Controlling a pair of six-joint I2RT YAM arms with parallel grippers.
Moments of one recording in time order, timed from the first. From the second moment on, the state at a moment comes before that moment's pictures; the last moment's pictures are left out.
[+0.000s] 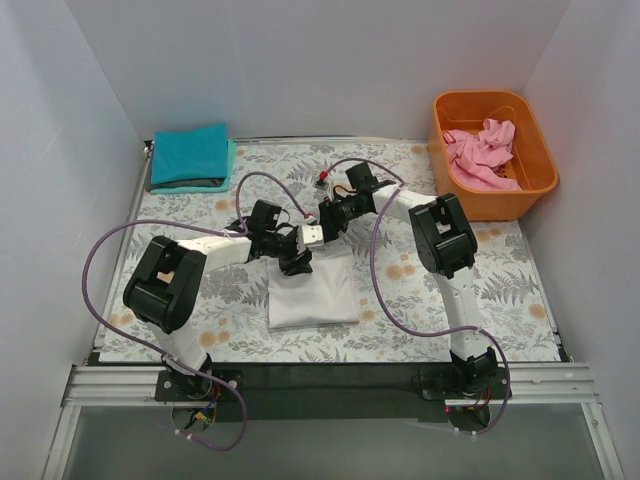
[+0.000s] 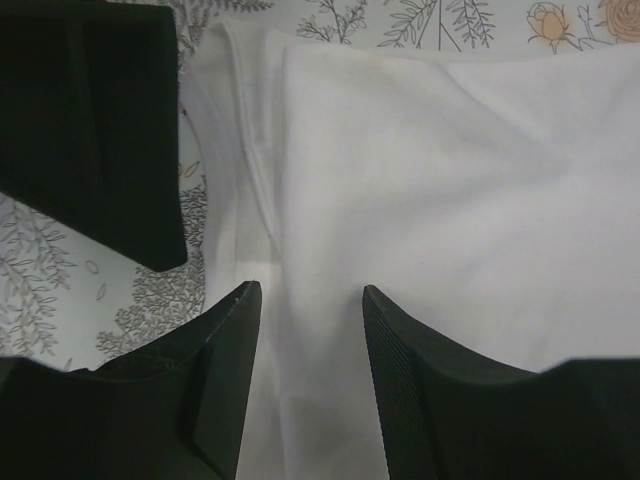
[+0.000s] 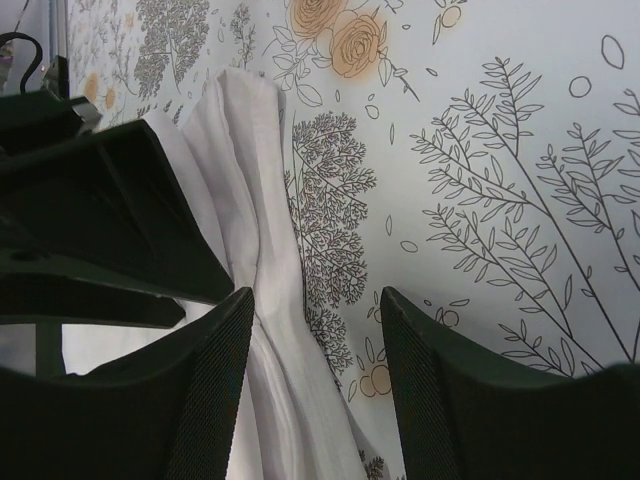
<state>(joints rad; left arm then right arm) -0.46 1.72 0.92 -0.10 0.74 0.75 0.48 2.33 1.69 -0.38 -1.06 -0.18</state>
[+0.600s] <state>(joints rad) -0.56 1.58 0.79 -0.12 0.74 0.72 0.52 2.23 1.51 -0.37 -1.08 -0.25</state>
